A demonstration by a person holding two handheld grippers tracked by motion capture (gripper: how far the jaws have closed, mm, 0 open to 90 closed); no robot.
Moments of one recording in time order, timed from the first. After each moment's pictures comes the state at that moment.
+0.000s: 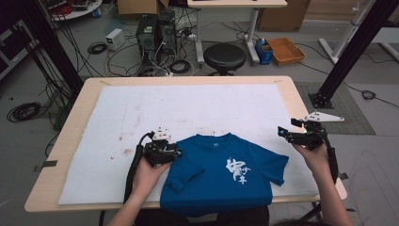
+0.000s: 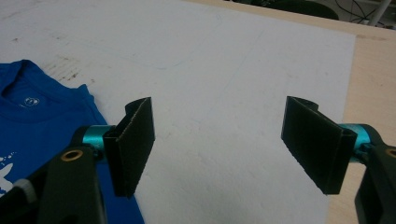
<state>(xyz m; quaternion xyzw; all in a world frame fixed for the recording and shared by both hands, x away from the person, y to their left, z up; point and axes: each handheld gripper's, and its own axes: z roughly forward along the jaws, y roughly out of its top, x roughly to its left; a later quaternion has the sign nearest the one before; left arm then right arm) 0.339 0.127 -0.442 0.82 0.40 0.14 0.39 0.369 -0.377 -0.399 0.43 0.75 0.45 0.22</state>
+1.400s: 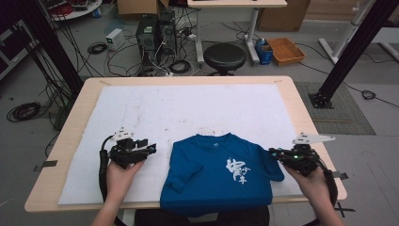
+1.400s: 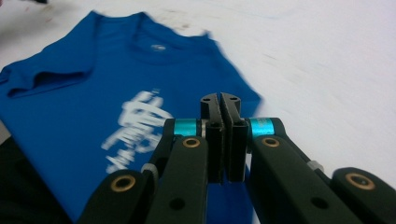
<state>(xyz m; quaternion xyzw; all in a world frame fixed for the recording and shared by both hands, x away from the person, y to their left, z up) 0.323 0.214 -0.434 0.74 0.45 0.14 0.48 0.289 -0.315 -0.386 0.40 0.80 0.42 0.12</state>
